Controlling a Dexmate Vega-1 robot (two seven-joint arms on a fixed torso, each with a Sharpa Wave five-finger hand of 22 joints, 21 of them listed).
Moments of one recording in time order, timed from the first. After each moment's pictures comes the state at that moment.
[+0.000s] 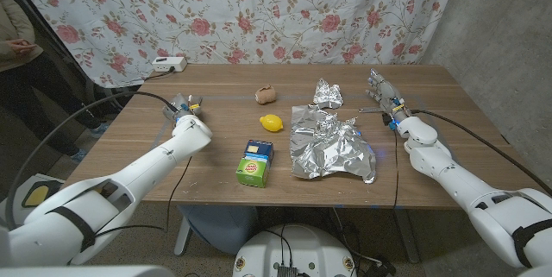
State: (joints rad) left arm 0.57 0.56 0.67 -1.29 0.05 0.83 0.64; left_hand 1.07 0.06 0.43 -0.17 0.40 0.25 0.02 0.19 0.19 0.85 -0.19 0.59 0.61 0.47 -0.18 0.29 0.31 0.21 0.16 0.21 0.18; right arm -0.64 -0.48 -0.40 -0.89 0.57 0.46 0.16; right_hand 0.34 0.04 0.20 -0.13 0.18 -0.02 0.02 0.20 0.19 0.03 0.05 0.21 0.21 -0.05 0.00 0.21 0.22 0.10 0.14 0.19 0.17
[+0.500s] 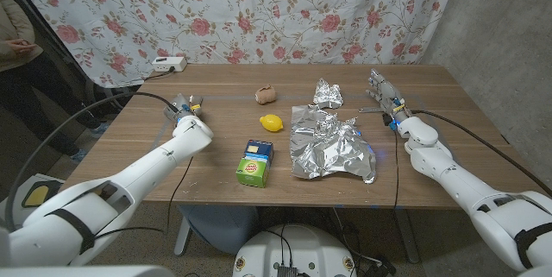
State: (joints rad) left arm 0.59 0.56 0.66 -1.32 0.06 0.84 0.67; left_hand 1.10 0.10 0.40 -0.17 0.29 0.21 0.05 0.19 0.19 0.80 -0.22 0.59 0.62 0.44 -0.16 0.32 0.37 0.22 0.17 0.21 0.18; right arm -0.66 -0.49 -0.40 -0.91 0.57 0.46 0.15; right_hand 0.34 0.04 0.20 -0.13 0.18 -0.02 0.02 0.20 0.19 0.02 0.05 0.21 0.21 -0.05 0.00 0.21 0.22 0.10 0.14 0.19 0.17
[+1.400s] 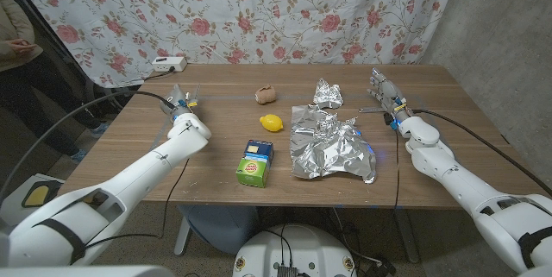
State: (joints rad) left arm 0.65 0.60 0.60 -1.44 0.09 0.79 0.74; left_hand 1.13 0.12 0.38 -0.16 0.23 0.22 0.04 0.20 0.19 0.78 -0.21 0.57 0.62 0.42 -0.17 0.33 0.41 0.23 0.17 0.21 0.18; right arm -0.68 -0.50 -0.39 -0.96 0.57 0.44 0.13; right_hand 0.34 0.04 0.20 -0.13 0.18 -0.02 0.02 0.20 0.19 0.01 0.05 0.20 0.21 -0.05 0.00 0.21 0.22 0.09 0.15 0.19 0.17
